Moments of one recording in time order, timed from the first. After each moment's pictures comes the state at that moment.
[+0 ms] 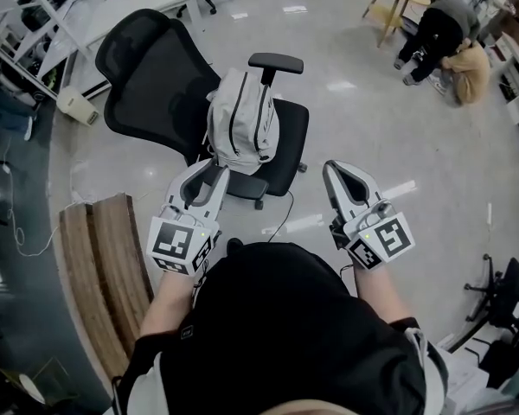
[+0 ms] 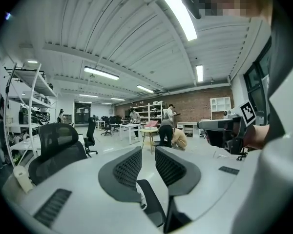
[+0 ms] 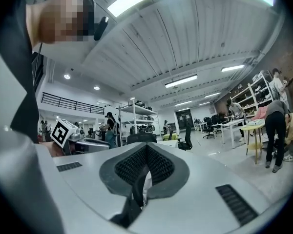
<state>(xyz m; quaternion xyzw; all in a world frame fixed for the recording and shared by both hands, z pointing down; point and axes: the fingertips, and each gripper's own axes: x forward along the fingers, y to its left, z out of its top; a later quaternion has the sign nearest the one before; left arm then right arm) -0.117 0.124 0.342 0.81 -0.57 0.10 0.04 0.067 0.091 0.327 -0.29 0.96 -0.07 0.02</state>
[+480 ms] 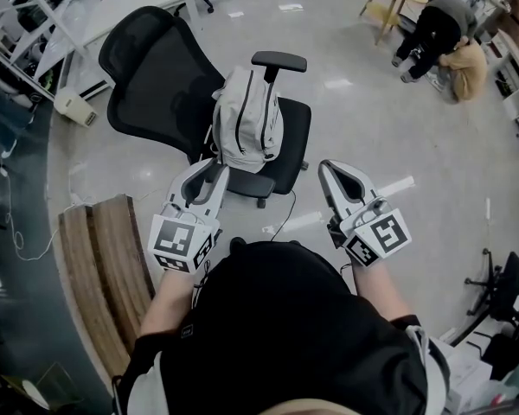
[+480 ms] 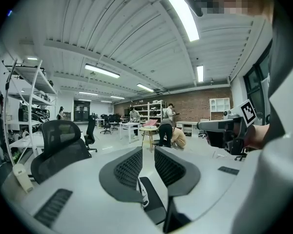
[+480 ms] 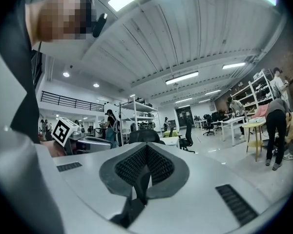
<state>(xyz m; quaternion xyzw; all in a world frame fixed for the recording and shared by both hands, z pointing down) -0.149 0.130 0.349 0.82 -0.57 0.10 0.05 0.028 0.101 0.334 -0.28 0.96 -0.08 0.01</state>
